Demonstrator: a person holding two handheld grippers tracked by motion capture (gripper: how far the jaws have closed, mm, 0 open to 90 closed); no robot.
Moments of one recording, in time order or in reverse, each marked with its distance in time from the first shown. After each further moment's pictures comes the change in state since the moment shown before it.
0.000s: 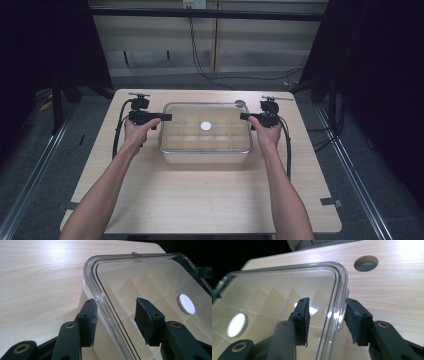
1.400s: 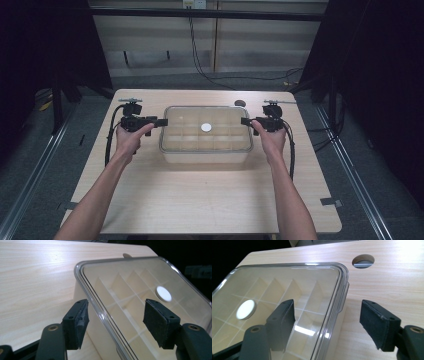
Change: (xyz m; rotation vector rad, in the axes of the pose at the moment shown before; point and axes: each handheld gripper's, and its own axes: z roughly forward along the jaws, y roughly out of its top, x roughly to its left) left arm -0.015 -0.020 -0.038 -0.042 -0.023 0.052; right arm 0.002 -0.010 -0.022 -0.002 -0.004 -0.066
